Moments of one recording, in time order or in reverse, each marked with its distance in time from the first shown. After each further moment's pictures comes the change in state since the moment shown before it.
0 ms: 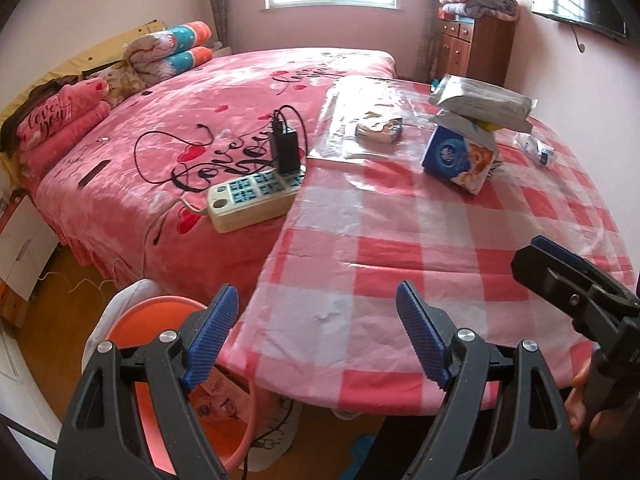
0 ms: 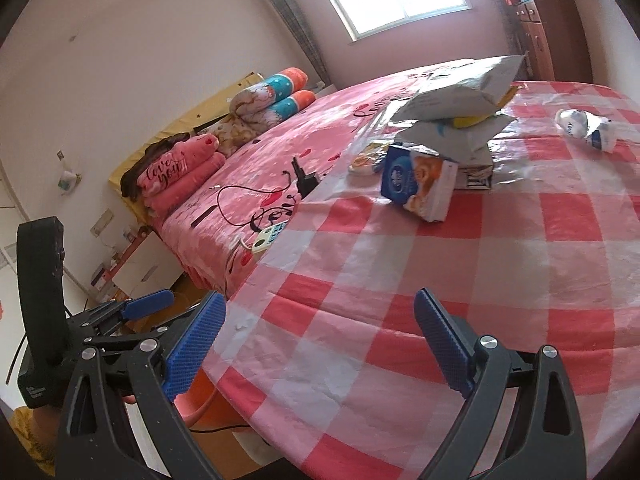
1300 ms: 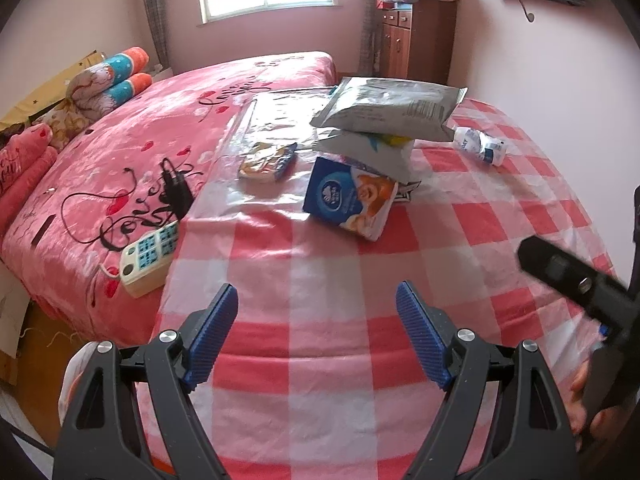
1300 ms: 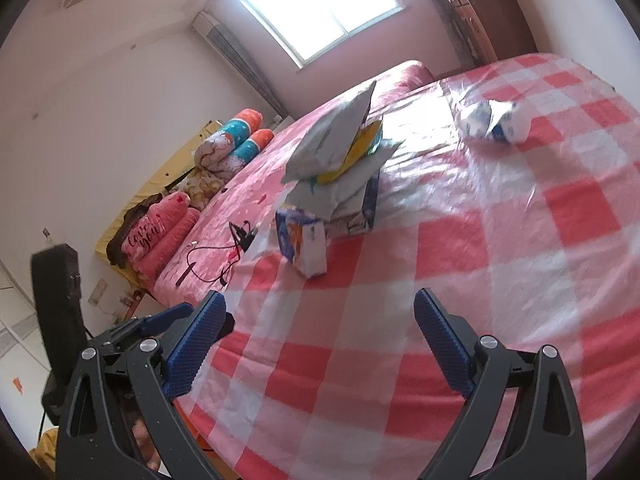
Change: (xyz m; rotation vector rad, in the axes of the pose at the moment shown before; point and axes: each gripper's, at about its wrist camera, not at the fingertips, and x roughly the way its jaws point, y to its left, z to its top) left arm 0.031 -0.102 0.052 0.150 -0.014 -0.124; right arm -0.049 -0.098 0.029 0.208 -0.107 -0.037
